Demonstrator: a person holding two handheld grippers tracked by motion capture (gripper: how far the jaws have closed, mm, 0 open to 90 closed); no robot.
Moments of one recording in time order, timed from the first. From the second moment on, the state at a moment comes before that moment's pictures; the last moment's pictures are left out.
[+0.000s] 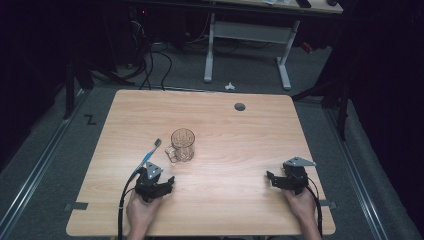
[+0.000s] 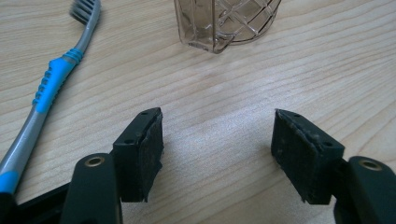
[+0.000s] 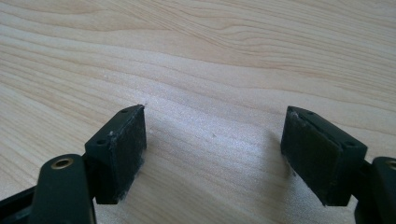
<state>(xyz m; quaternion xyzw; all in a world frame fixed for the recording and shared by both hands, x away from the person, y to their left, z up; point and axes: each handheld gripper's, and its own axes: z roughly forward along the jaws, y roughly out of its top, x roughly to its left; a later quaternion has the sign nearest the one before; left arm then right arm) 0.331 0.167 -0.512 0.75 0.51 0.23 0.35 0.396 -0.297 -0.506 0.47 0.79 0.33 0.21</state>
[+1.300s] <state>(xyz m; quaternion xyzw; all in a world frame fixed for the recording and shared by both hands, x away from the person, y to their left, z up) 0.333 0.165 -0.511 0.75 0.52 0.22 0.34 0.396 -0.297 -0.506 0.47 0.79 0.33 0.21</state>
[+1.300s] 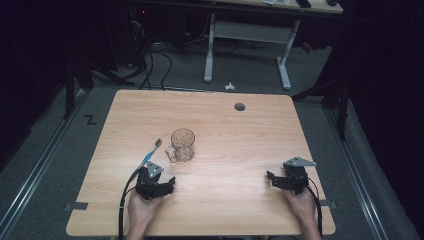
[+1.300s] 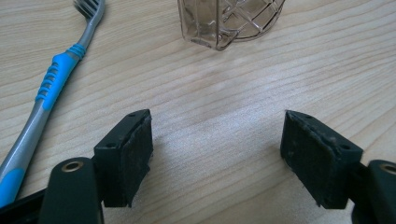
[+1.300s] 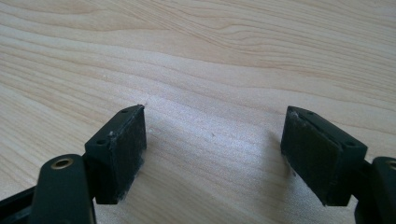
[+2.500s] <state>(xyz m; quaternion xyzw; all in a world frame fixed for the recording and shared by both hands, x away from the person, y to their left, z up) 0.312 0.191 -0.497 0.75 0.52 0.20 0.35 0.396 -0.297 -0.506 0.47 0.79 0.33 0.21</state>
